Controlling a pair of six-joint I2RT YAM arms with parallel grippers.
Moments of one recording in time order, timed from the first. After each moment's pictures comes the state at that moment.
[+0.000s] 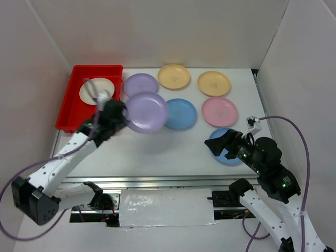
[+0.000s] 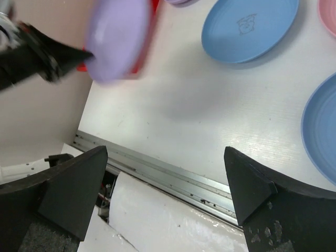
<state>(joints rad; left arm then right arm) -0.64 1.17 1.05 -0.68 -0.46 -0.92 0.45 0.39 0.85 -0.74 -0.11 0.67</state>
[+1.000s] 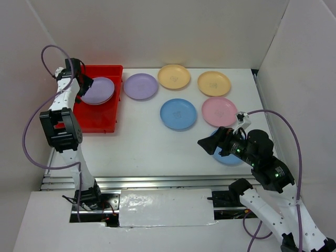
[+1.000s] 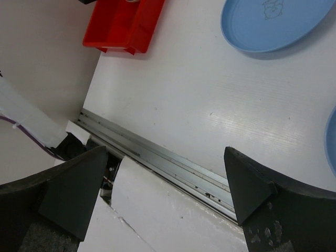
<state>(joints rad) 0.23 2.07 1.88 -0.76 -0.29 -0.91 0.46 0.50 0.84 -0.67 -0.22 0.64</state>
